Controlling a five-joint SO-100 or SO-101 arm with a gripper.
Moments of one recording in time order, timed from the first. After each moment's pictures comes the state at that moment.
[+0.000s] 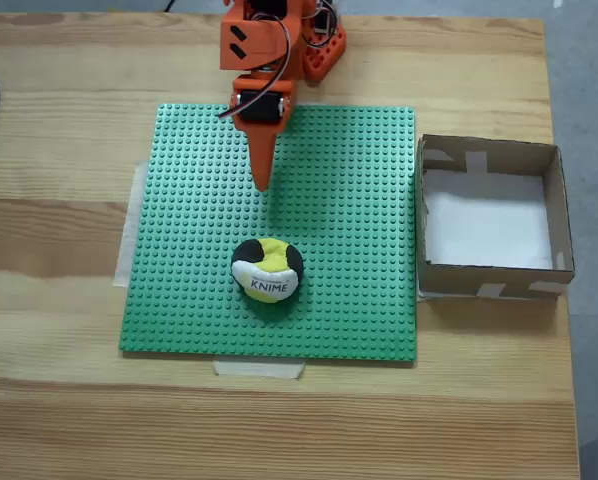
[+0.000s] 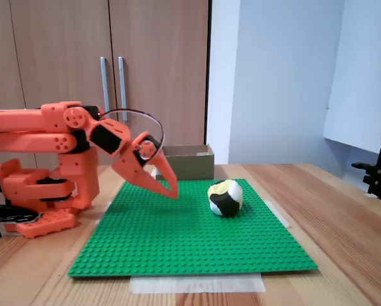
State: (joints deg) arm -0.1 182.4 178.0 38.9 -3.7
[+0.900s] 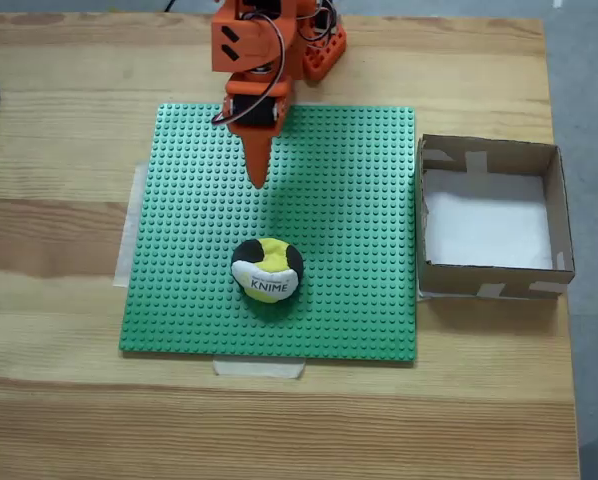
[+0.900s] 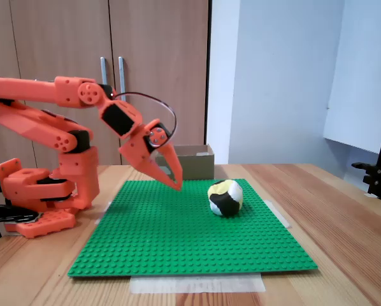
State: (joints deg) arm -0.2 156.8 156.3 39.6 -1.9
